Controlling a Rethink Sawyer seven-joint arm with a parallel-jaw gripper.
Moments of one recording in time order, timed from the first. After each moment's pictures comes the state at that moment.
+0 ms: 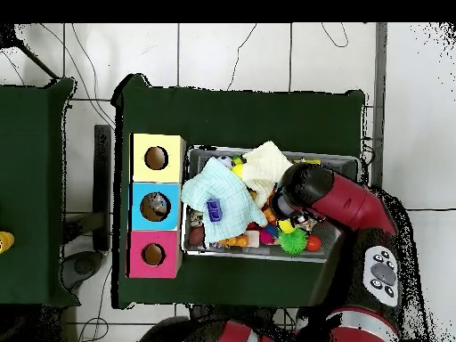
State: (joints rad) arm -0.28 -0.44 -0.31 1.42 0.11 0.89 2.18
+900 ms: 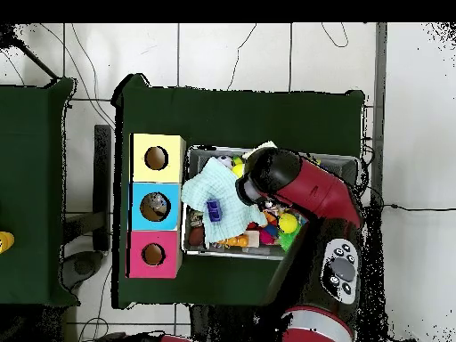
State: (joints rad) arm -0.15 -0.46 -0.33 1.42 0.28 0.90 2.21
